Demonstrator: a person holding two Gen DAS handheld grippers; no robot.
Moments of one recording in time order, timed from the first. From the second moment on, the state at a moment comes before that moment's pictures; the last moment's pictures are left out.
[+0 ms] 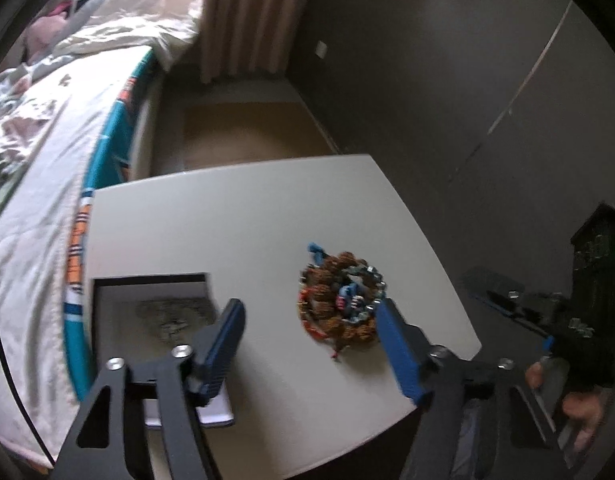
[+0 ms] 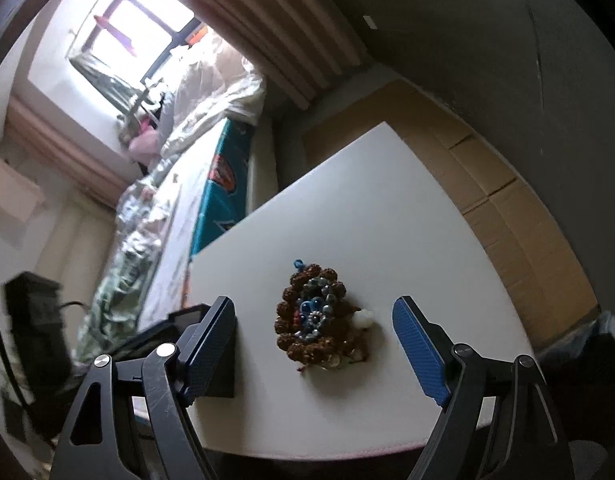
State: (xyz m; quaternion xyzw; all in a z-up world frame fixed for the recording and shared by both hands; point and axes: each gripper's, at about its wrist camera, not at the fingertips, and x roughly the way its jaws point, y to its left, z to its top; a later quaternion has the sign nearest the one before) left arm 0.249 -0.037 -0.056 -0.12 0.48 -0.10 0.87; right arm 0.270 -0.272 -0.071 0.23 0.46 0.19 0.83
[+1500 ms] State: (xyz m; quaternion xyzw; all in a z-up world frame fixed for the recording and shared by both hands) left arm 0.264 -0.071 -0.035 -0.13 0.47 -0.12 0.87; right arm 0.282 -0.274 -0.096 0.25 0.50 0.19 0.81
